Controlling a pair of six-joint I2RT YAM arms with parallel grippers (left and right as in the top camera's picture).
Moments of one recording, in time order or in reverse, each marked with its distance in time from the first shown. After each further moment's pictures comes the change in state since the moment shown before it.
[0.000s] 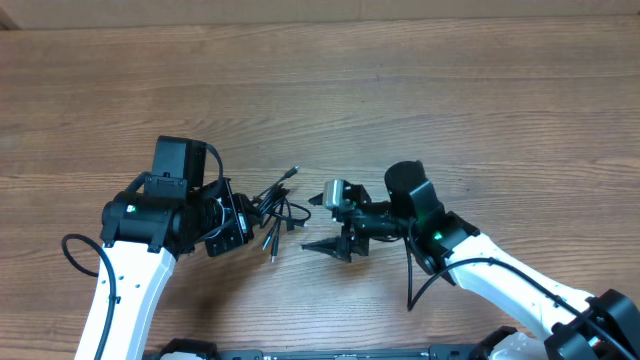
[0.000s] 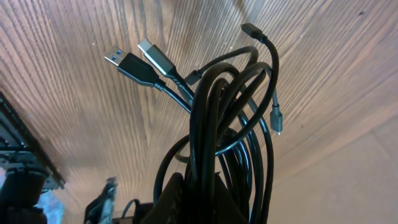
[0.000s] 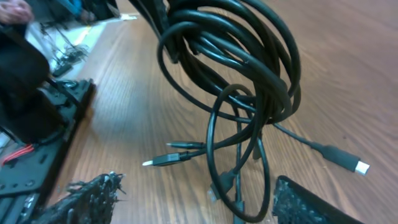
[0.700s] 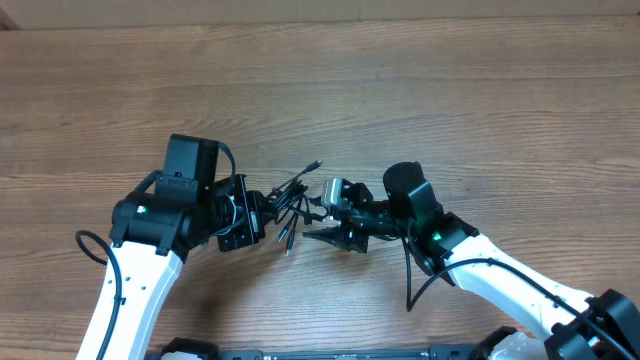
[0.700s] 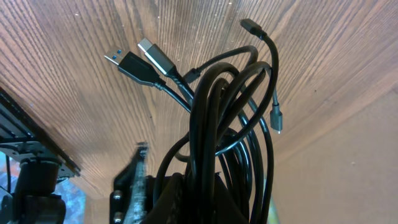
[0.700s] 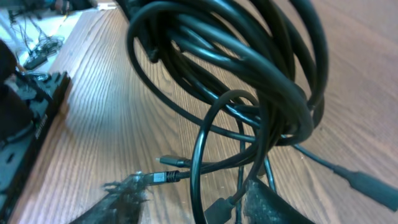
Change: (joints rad) left arm -0.068 0.000 0.000 0.071 0.052 0.020; right arm 0.005 0.000 0.000 0.000 0.069 -0.014
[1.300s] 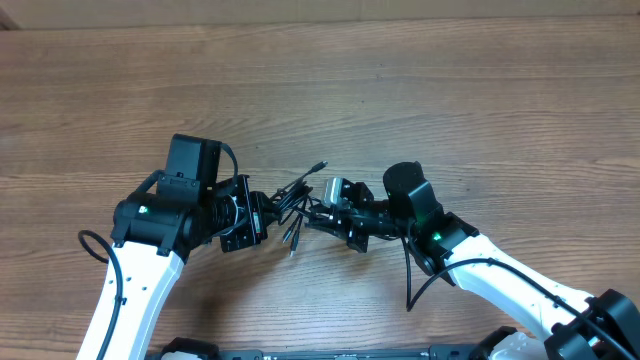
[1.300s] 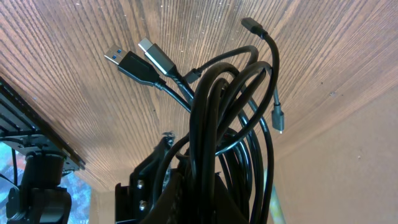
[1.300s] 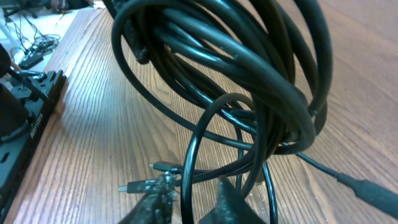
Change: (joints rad) left arm -0.006 0.000 0.000 0.004 0.027 0.000; right arm 0.000 0.000 0.000 -0.001 0.013 -0.003
